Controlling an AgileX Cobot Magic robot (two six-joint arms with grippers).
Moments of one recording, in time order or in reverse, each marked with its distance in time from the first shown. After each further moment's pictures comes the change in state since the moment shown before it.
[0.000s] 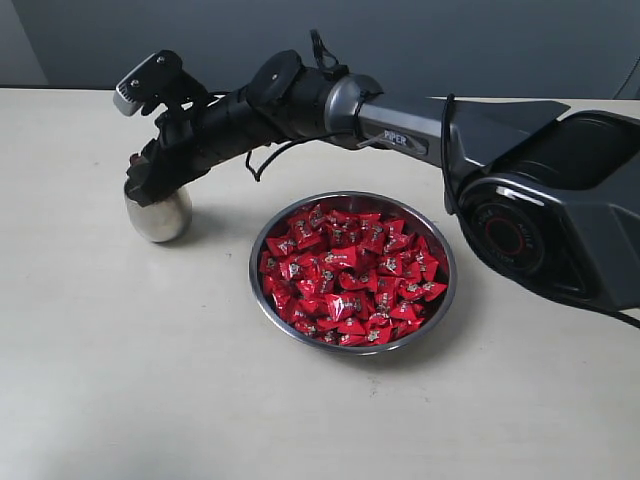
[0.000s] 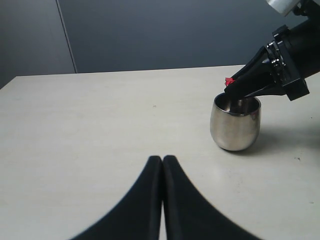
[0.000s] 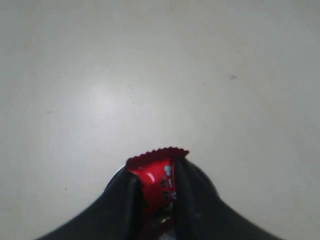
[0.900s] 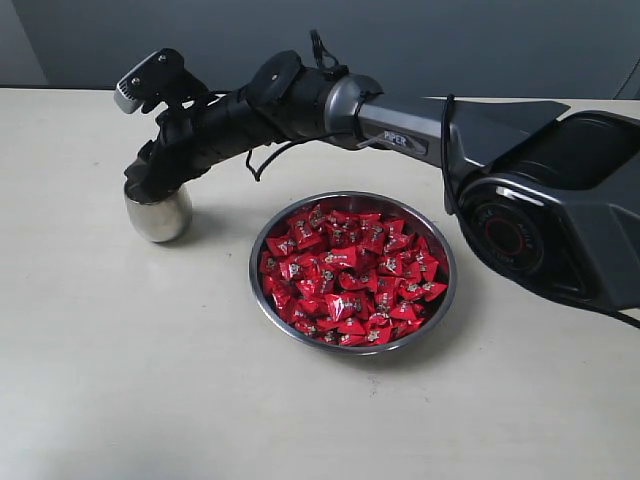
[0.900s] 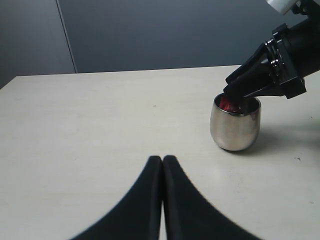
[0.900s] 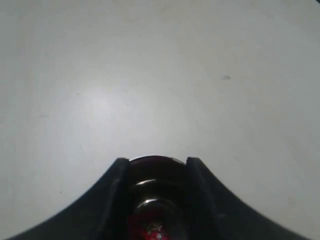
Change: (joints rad) left arm 0.000 0.000 0.000 0.000 0.000 0.000; right arm 0.000 0.000 0.000 0.000 -0.019 0.017
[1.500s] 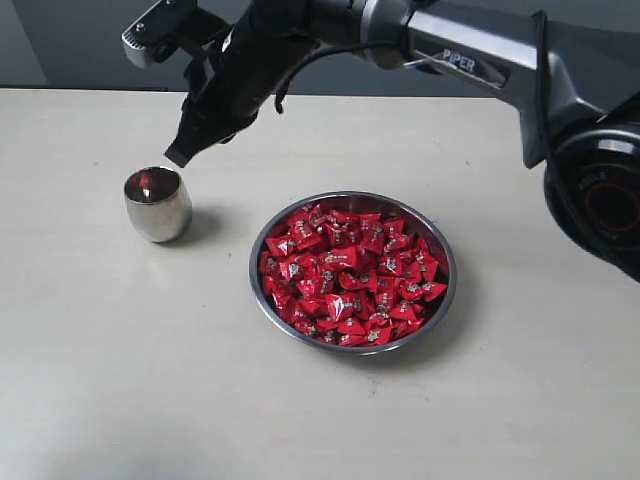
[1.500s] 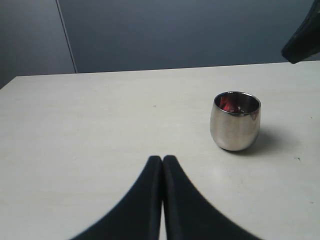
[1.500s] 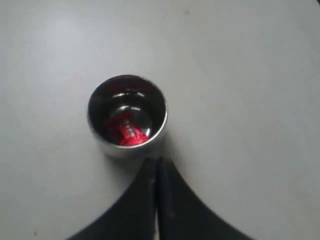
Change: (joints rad) left arm 0.000 0.000 0.000 0.000 0.000 0.000; right arm 0.000 -0.209 0.000 -0.646 0.268 0.527
